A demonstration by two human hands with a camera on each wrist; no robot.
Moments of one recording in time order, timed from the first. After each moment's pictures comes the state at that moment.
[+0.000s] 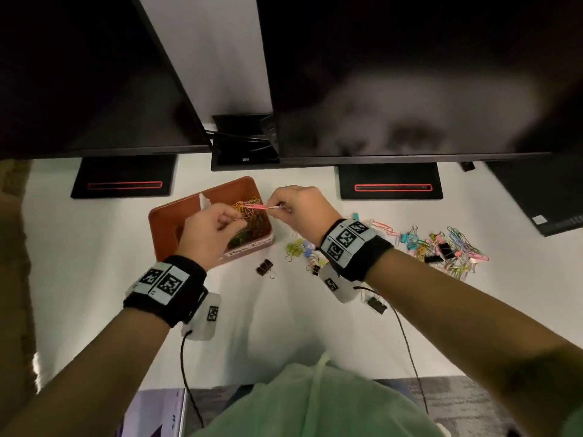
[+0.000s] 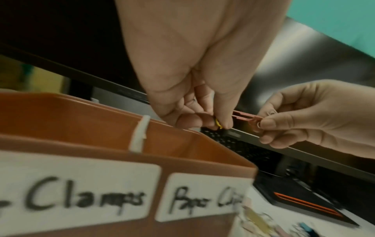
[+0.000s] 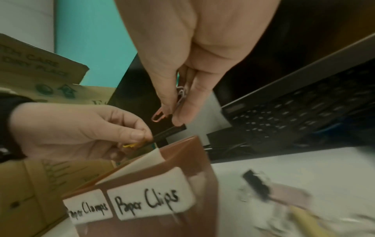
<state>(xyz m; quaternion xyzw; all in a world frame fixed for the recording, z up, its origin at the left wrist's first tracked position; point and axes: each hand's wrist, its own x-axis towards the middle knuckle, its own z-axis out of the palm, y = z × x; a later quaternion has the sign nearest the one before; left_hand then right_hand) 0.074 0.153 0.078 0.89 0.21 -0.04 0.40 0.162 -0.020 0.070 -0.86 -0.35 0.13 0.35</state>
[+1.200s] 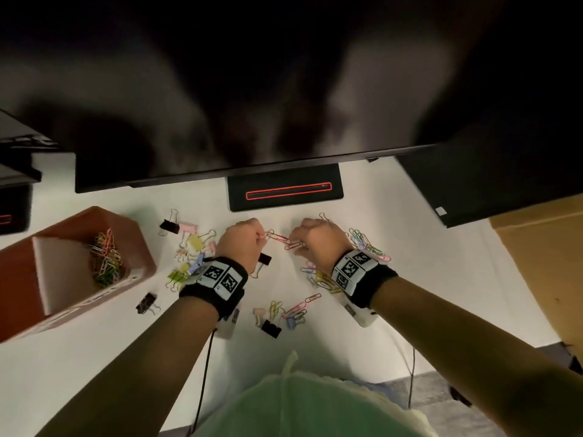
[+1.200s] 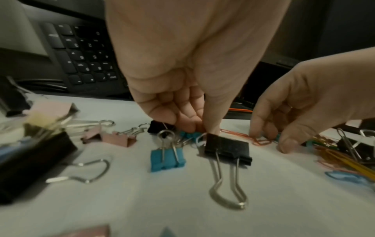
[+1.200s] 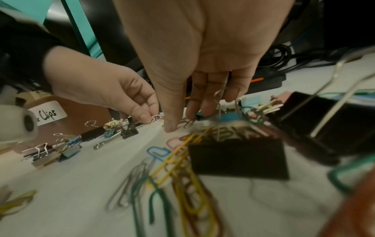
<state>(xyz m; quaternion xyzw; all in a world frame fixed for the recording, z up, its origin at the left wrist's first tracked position) 0.187 -0.076 -0.011 0.95 0.09 -0.20 0.24 0.213 -0.254 -0.012 -0.92 -0.25 0.28 0.15</state>
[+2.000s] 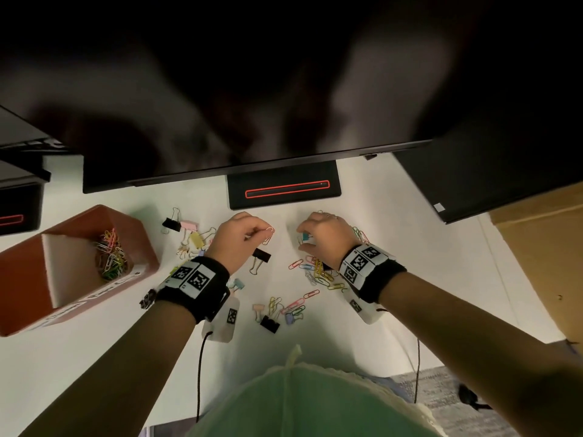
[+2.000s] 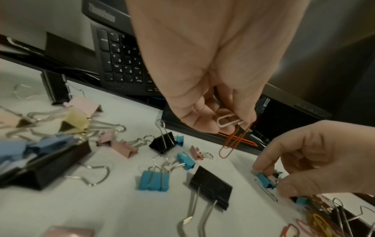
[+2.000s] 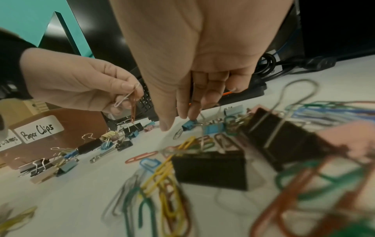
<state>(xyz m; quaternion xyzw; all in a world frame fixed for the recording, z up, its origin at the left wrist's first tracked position) 0.177 -0.070 0.015 0.89 0.06 -0.16 0.43 0.215 -0.271 -0.010 -0.92 -0.24 0.25 0.15</state>
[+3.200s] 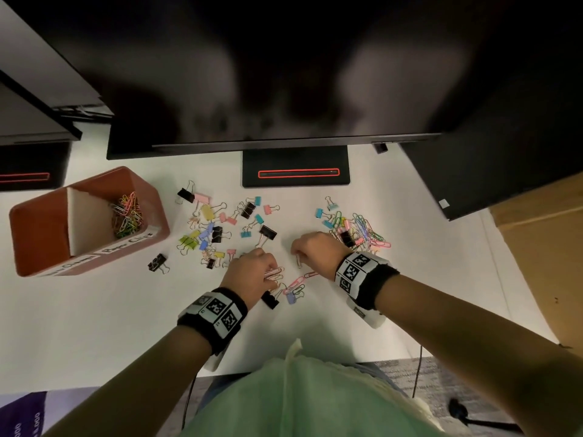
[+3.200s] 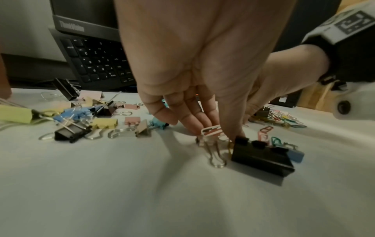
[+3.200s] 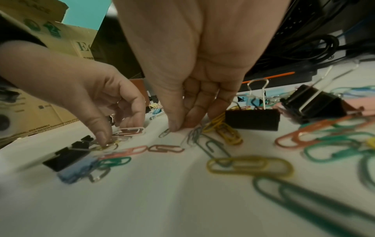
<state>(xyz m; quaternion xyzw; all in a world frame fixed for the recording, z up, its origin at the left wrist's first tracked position) 0.083 -0.094 -0.014 0.94 0.03 -0.26 0.23 0.166 -0.262 -0.018 -0.87 -0.35 0.32 0.12</state>
